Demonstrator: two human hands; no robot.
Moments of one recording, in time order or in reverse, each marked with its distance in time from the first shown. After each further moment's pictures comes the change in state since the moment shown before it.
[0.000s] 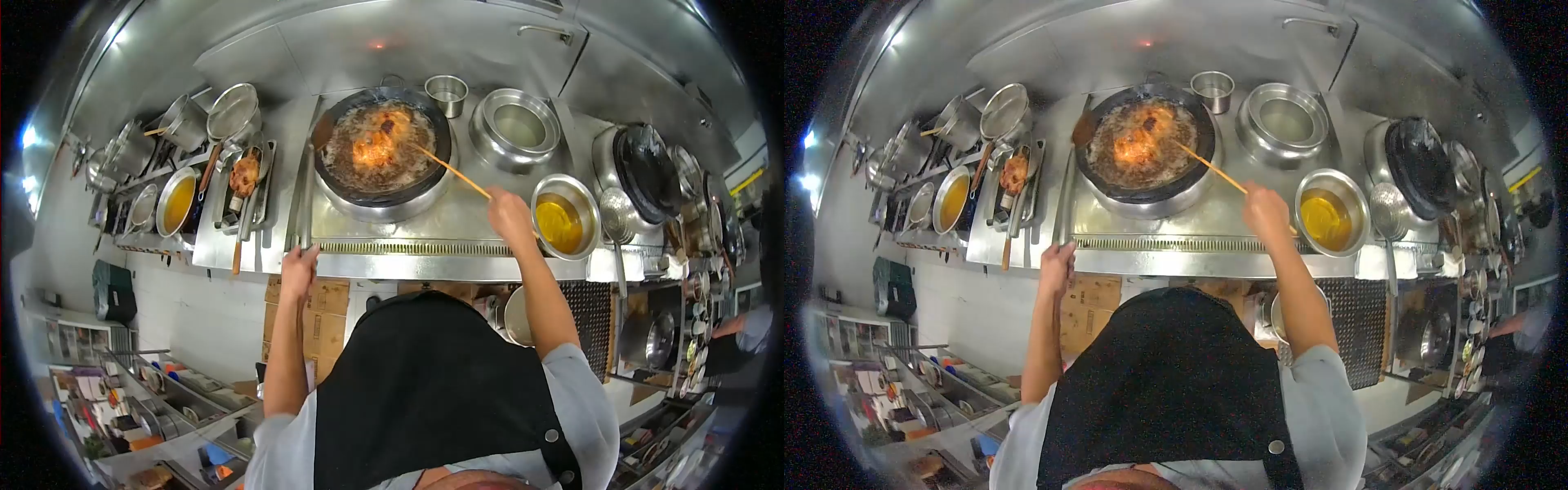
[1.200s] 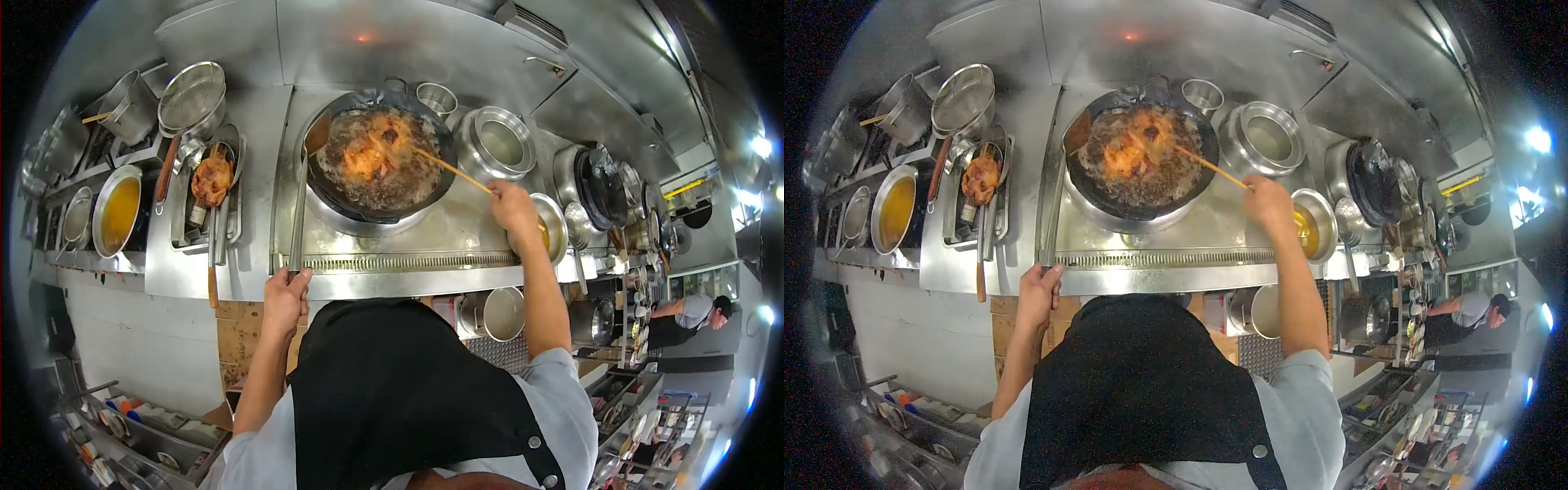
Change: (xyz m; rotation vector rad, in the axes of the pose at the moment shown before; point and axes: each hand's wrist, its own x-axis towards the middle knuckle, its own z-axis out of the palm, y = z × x) left_hand 0.064 0.029 -0.103 -0.155 -0.221 -0.148; right_hand 0.073 -0.141 -0.014 -0.300 0.005 0.139
